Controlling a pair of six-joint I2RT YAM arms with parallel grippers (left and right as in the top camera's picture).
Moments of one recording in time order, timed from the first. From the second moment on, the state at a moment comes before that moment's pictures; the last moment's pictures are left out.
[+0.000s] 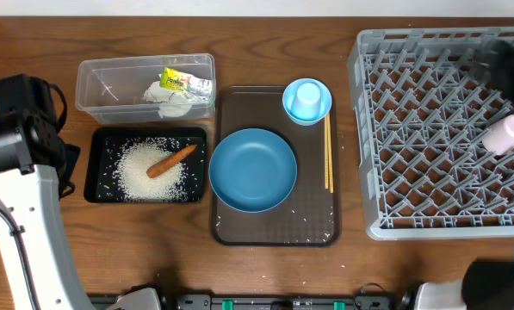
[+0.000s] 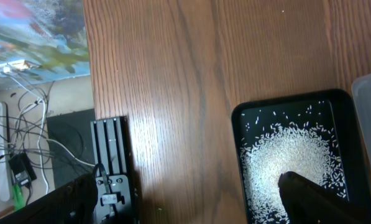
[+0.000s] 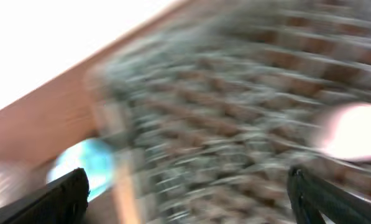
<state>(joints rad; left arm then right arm) 0.31 1.37 1.64 -1.70 -0.47 -1.06 -0.32 1.60 1.77 -1.05 -0.30 0.23</state>
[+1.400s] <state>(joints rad) 0.31 1.37 1.64 -1.70 -0.47 -1.06 0.66 2.01 1.45 -0.99 -0.02 0.63</state>
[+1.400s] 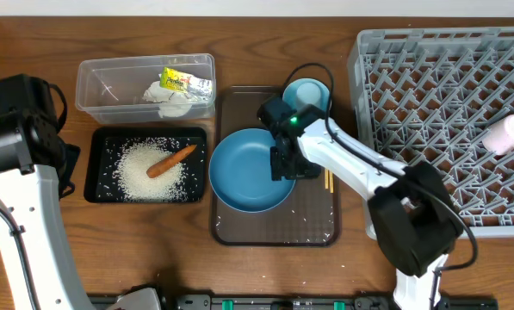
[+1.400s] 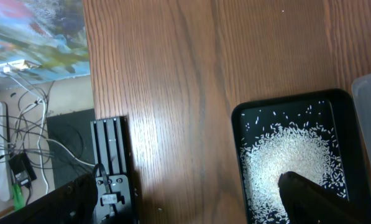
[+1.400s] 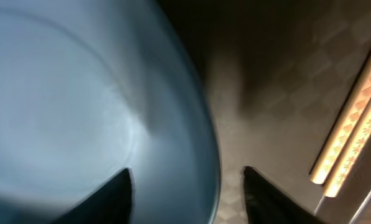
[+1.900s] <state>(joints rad) 0.31 1.37 1.64 -1.70 -0.47 -1.06 0.63 2.00 1.43 -0.99 -0.09 0.66</state>
